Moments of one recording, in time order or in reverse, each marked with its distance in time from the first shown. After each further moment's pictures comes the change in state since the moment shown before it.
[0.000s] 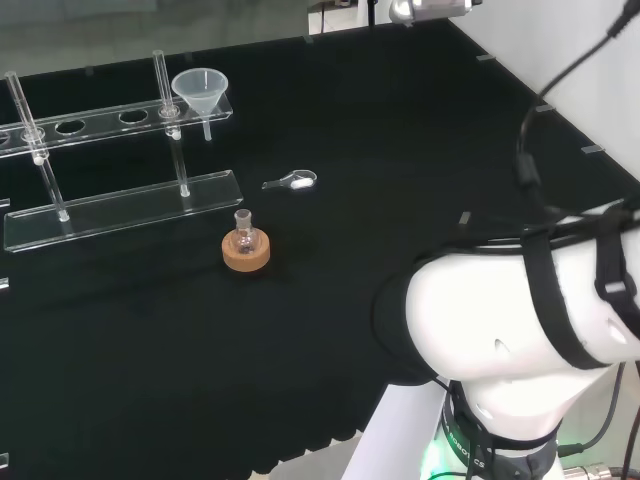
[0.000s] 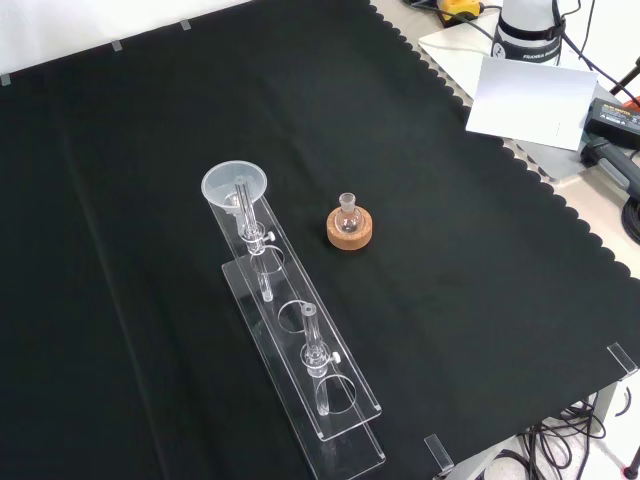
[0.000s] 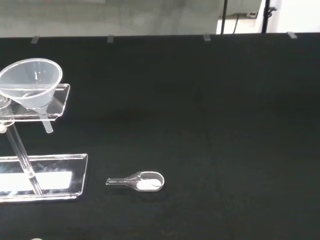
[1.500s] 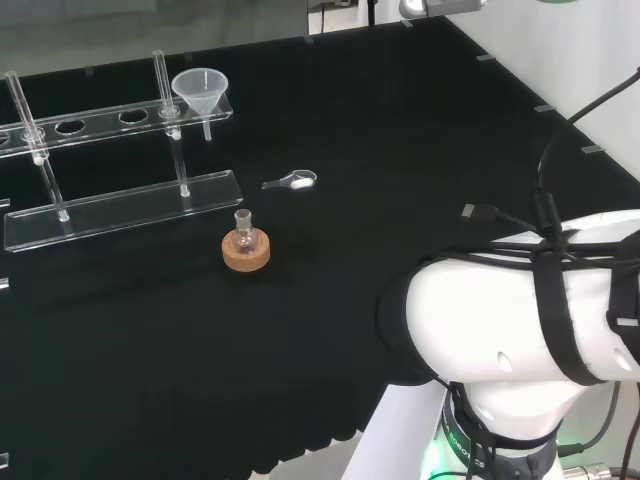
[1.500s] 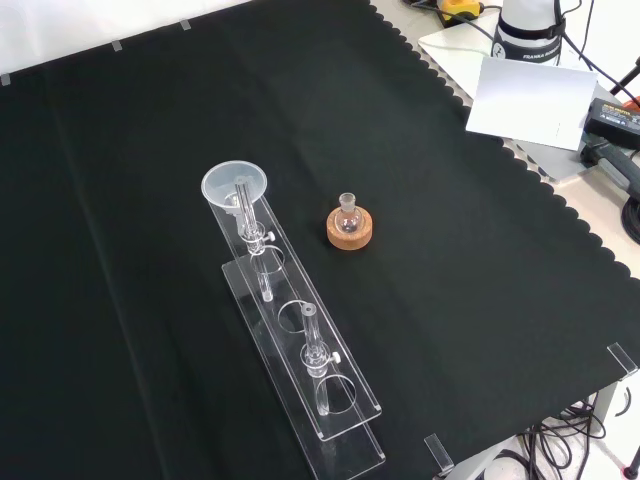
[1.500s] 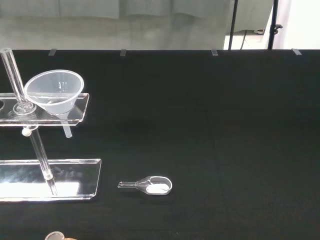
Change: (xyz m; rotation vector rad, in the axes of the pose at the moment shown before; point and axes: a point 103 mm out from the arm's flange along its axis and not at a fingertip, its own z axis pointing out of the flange) arm 0.006 -0.047 -0.026 -0.051 -0.001 -0.028
